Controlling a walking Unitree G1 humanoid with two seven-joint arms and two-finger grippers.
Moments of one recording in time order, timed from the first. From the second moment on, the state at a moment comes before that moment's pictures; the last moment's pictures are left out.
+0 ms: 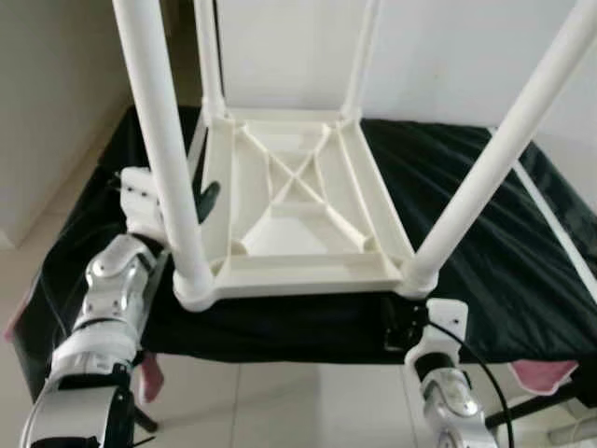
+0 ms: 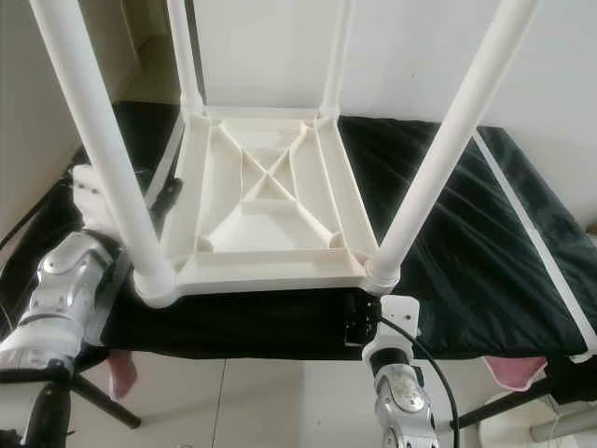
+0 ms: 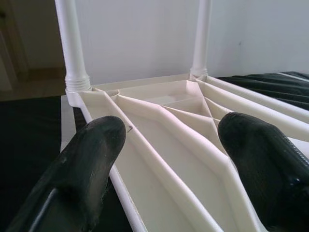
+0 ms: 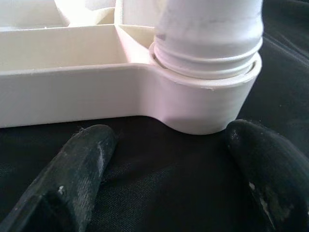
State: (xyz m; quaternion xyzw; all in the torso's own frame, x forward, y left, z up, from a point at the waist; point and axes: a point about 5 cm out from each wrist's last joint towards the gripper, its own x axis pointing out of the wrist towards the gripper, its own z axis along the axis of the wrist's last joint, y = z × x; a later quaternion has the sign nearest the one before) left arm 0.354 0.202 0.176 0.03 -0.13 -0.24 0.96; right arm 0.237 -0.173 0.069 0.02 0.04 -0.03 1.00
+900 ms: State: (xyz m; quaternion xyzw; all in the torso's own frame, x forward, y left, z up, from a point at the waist) left arm 0.271 0.127 0.138 -0.02 -0.03 -0.44 0.90; right arm 0.272 -0.187 0.082 0.02 0.03 -0.06 1.00
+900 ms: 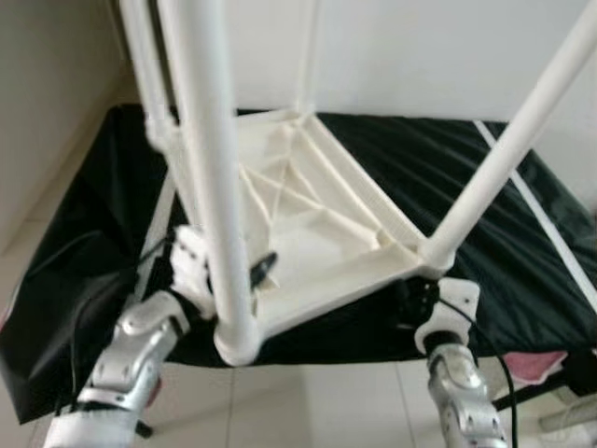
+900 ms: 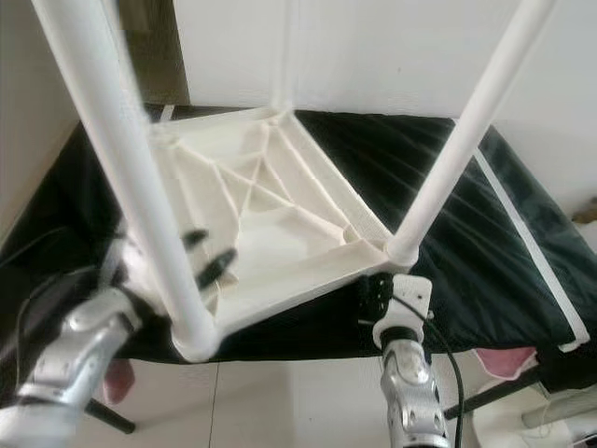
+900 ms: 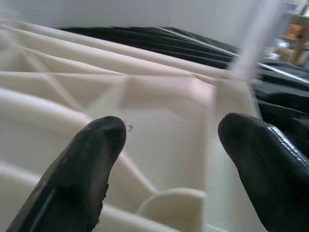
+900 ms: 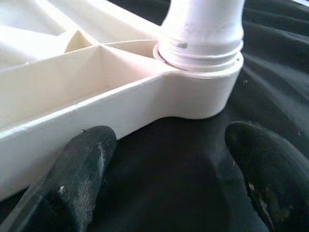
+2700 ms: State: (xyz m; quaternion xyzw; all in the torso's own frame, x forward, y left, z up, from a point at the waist) left arm 0.264 0.180 0.165 0.12 0.01 -0.43 0.89; right arm 0.297 -0.225 0.109 0.03 0.00 -0.12 0.99
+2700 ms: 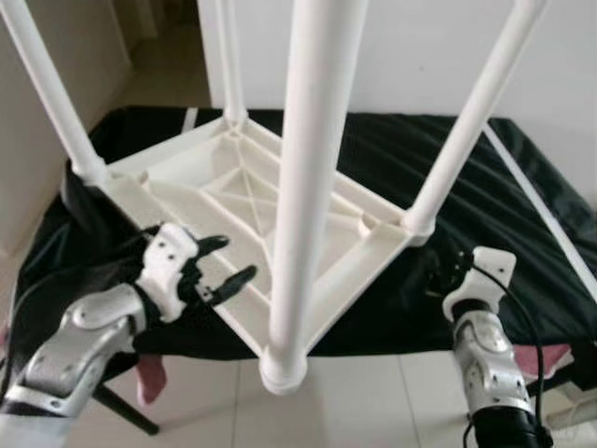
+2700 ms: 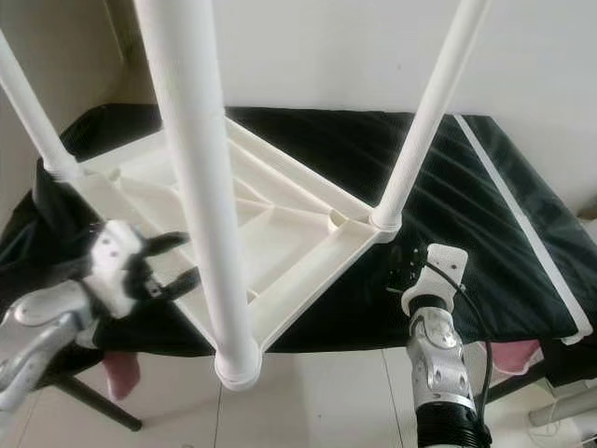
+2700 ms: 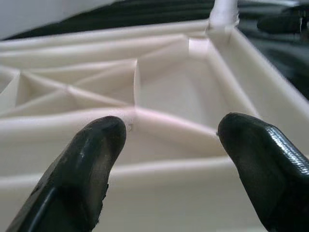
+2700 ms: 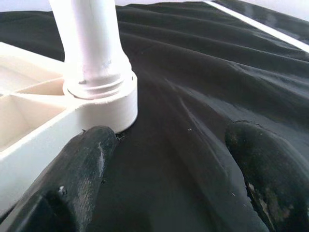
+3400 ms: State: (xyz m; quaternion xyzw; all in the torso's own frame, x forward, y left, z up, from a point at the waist) left arm 0.228 0.200 0.156 0.16 0.08 -0.58 0.80; right arm 0.347 -0.218 0.107 0.02 0.07 -0.09 0.99
